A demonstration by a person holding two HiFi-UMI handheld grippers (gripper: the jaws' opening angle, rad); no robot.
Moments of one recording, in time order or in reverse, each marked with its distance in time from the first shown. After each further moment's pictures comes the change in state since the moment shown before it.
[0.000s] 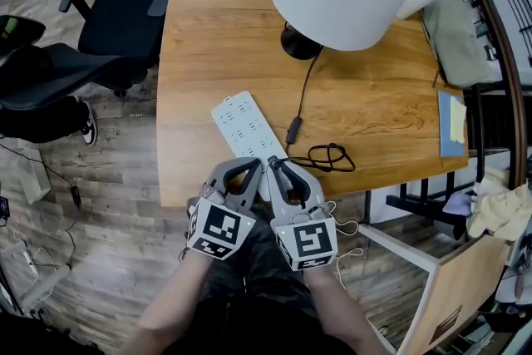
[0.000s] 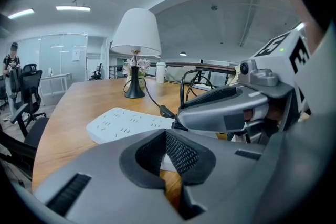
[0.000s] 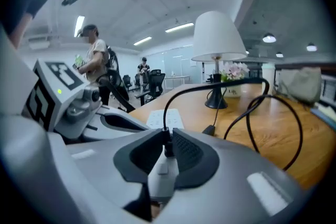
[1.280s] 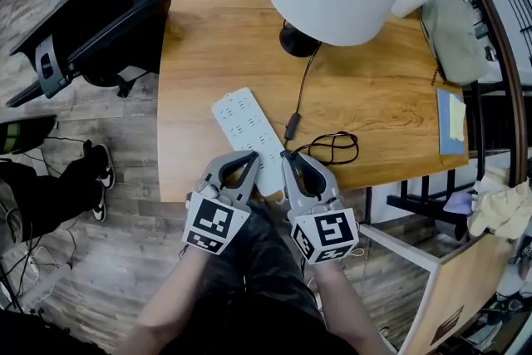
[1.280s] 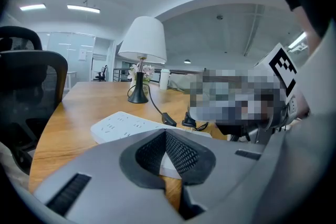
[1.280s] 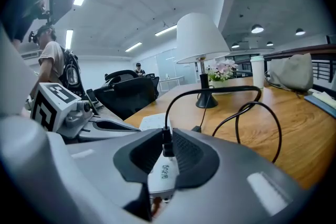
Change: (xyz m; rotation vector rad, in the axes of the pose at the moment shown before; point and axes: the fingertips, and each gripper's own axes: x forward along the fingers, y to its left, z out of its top) left arm -0.009 0.006 0.014 -0.069 -0.079 0.013; right arm -0.016 -0.028 0.009 0.111 -0.020 -0.014
